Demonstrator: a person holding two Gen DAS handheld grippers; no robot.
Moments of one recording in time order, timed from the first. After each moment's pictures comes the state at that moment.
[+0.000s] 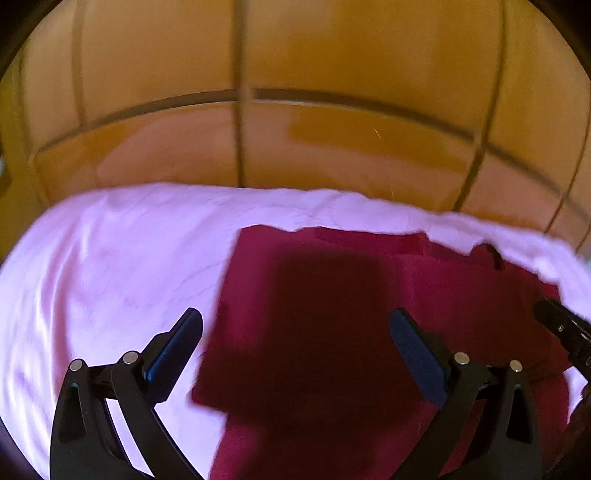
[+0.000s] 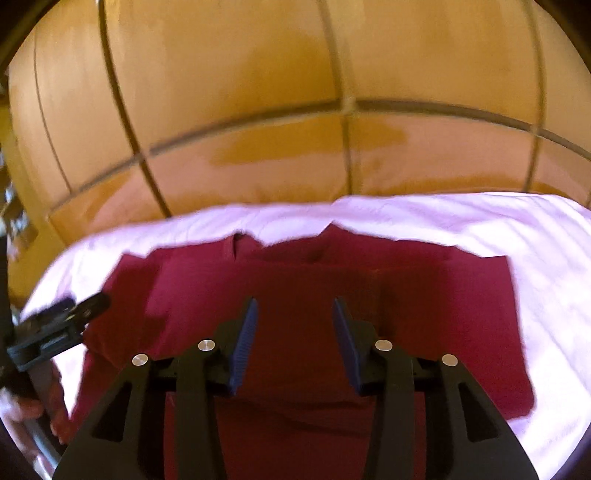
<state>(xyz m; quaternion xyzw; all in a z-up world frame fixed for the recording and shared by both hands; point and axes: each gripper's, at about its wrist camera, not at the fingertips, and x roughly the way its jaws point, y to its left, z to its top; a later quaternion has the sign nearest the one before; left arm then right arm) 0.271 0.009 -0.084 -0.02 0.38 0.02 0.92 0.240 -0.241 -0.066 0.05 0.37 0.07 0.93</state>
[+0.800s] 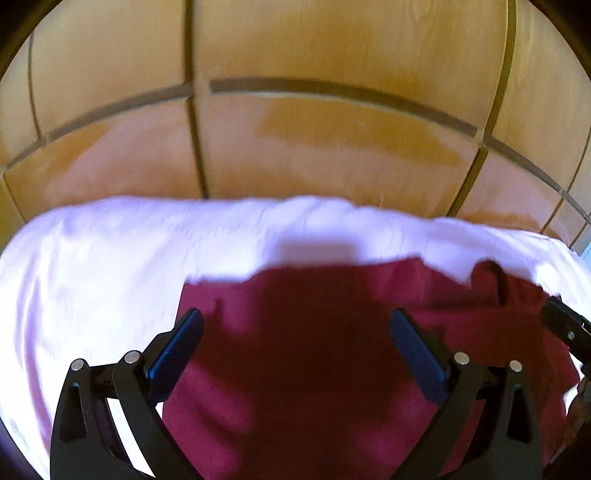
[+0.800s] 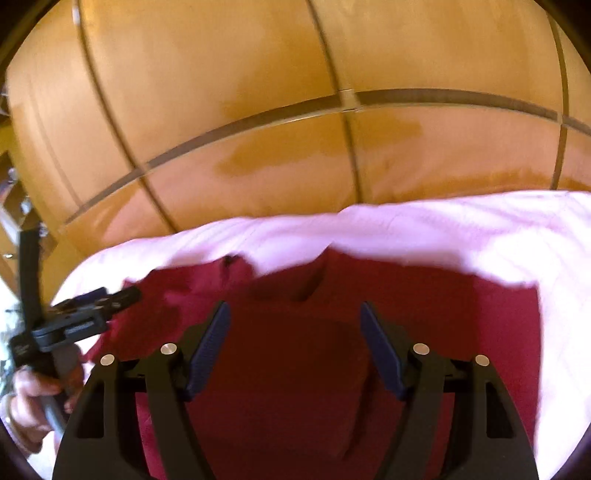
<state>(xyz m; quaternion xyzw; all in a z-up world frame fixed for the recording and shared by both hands) 0.326 0.011 -0.074 -0.03 0.40 -0.02 0.91 0.284 -0.274 -0.060 0.09 0.36 0.10 0.92</state>
